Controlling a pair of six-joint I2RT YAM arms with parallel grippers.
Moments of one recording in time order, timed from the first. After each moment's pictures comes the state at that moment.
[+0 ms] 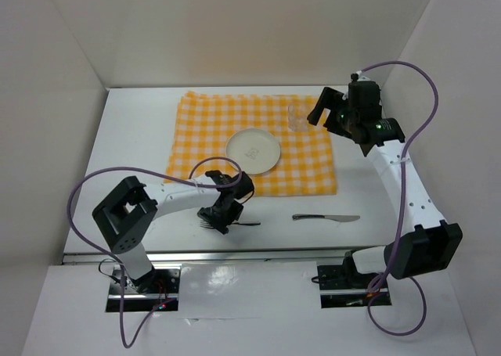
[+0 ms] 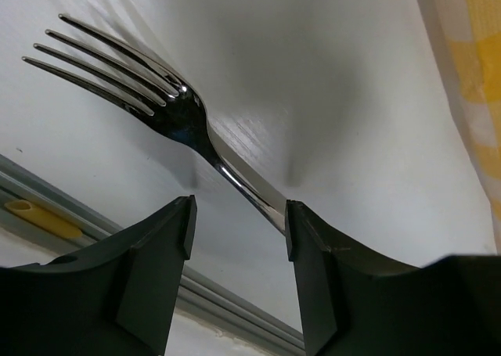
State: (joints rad) left arm -0.88 1.69 1.07 -0.91 -0.15 -1.90; right arm 0.17 1.34 1.41 -0.65 -0.02 0.49
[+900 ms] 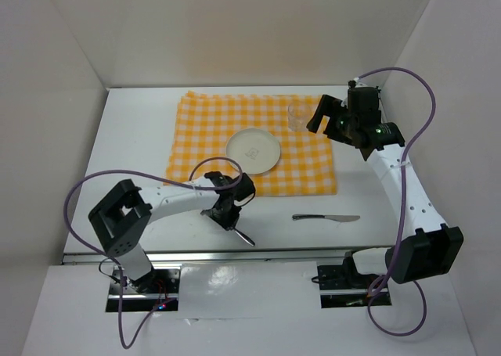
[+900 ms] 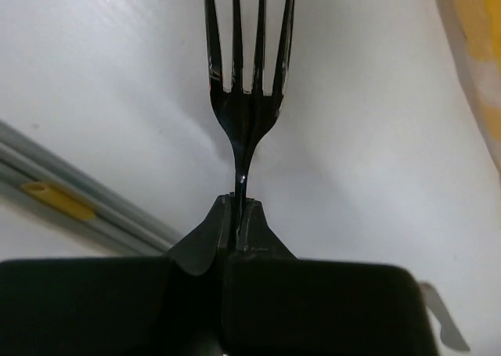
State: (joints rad) left arm -0.90 1.70 1.07 -0.92 -0.13 -1.90; right arm 0.17 1.30 1.35 -0.67 -0.04 0.46
